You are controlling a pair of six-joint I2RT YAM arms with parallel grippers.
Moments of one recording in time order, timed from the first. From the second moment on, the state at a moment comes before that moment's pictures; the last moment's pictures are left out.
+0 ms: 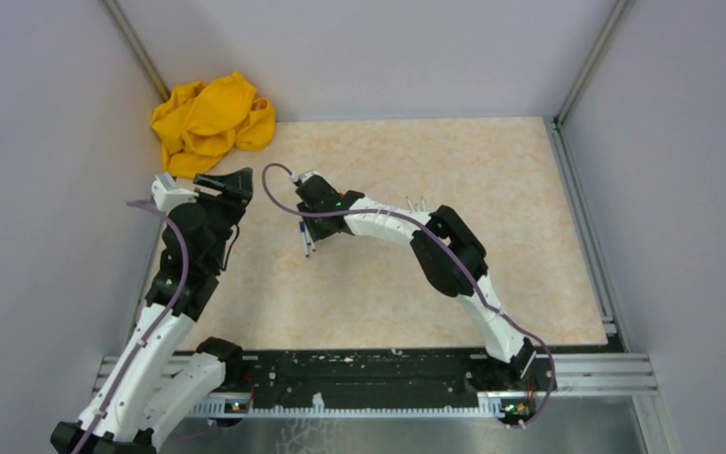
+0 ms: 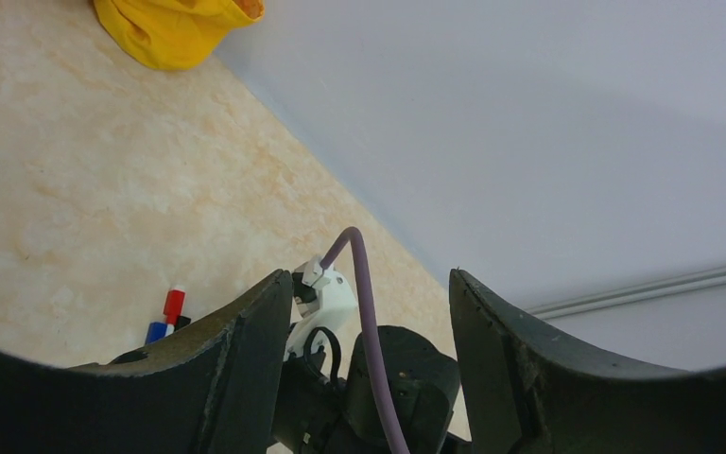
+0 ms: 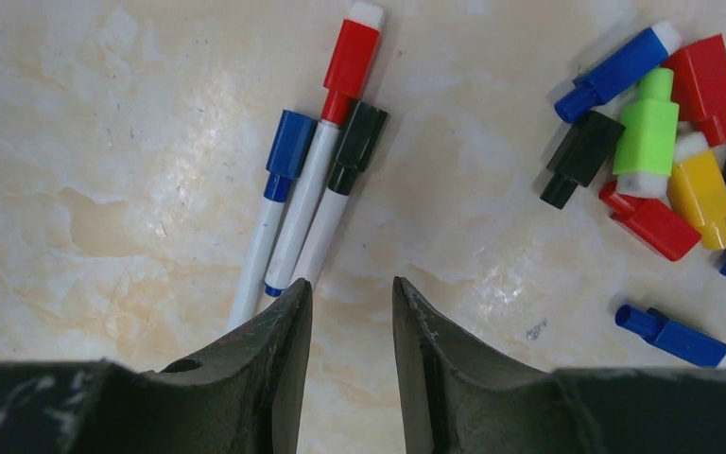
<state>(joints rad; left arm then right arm) -0.34 0.73 0.76 -0.07 -0.42 -0.98 0.92 2.25 1.78 -0.42 0.12 0.30</state>
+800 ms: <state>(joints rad) -0.34 0.70 0.76 -0.10 -0.41 -0.98 0.93 2.35 1.92 -0.49 0.16 0.33</state>
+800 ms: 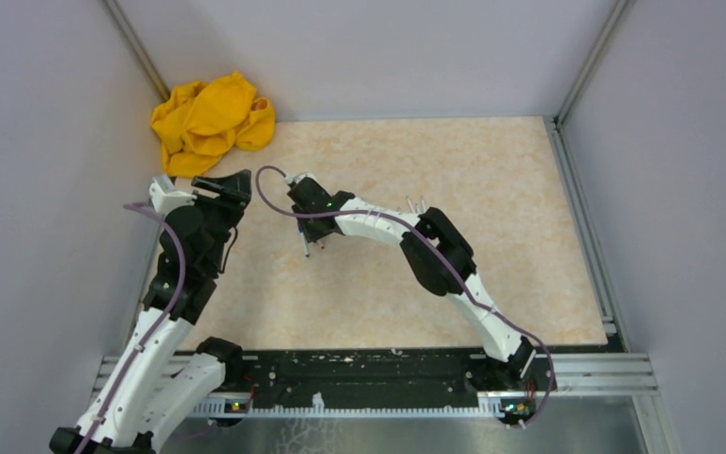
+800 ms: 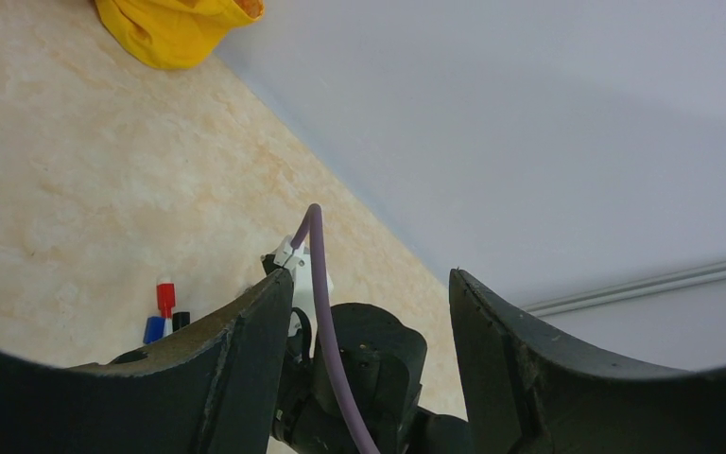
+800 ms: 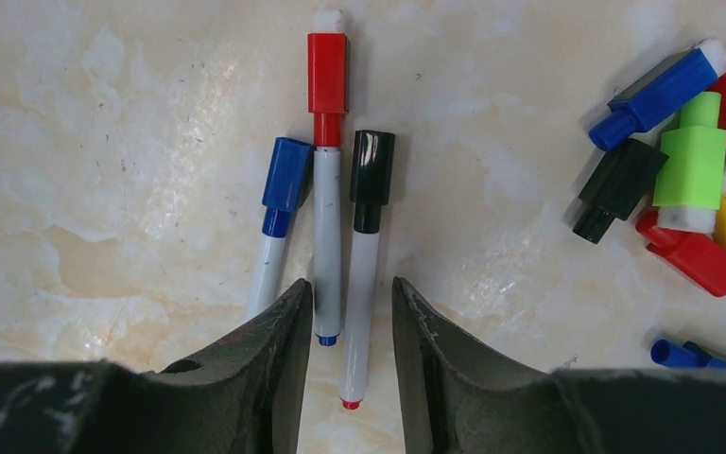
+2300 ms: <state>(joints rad) -0.35 0.72 0.76 -0.10 -0.40 -0.98 0.93 2.23 1.71 -0.43 0.20 0.25</state>
